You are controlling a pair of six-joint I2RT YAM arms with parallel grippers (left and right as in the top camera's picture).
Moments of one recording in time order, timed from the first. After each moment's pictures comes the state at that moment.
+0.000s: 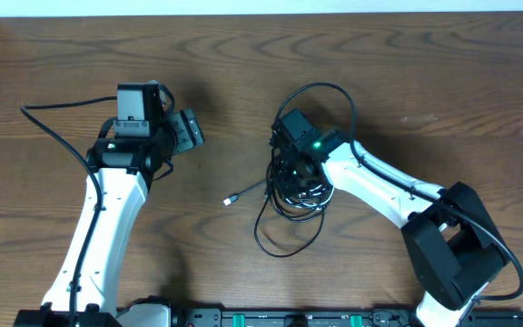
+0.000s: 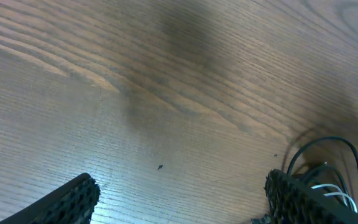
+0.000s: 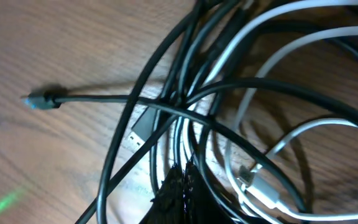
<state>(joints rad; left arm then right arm) -0.05 1.38 1.08 -0.66 0.04 -0.41 0.67 1.88 1.25 -0.69 -0.22 0.36</state>
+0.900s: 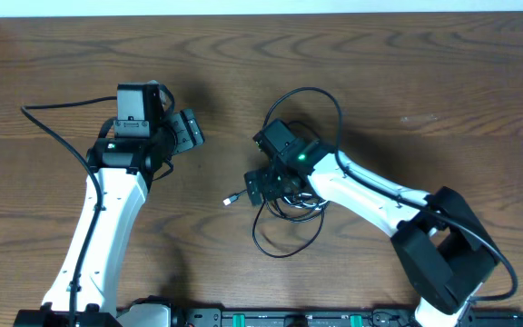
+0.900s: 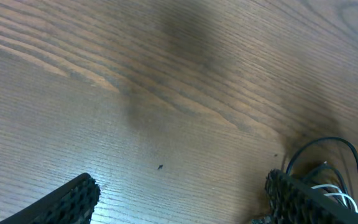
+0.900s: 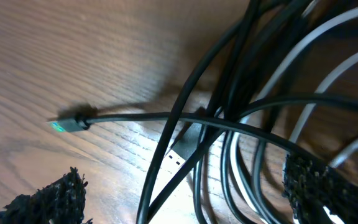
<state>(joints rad) -0.05 1.38 1.08 -0.66 0.04 -0.41 0.77 1.90 1.25 -0.60 -0.16 0.50</state>
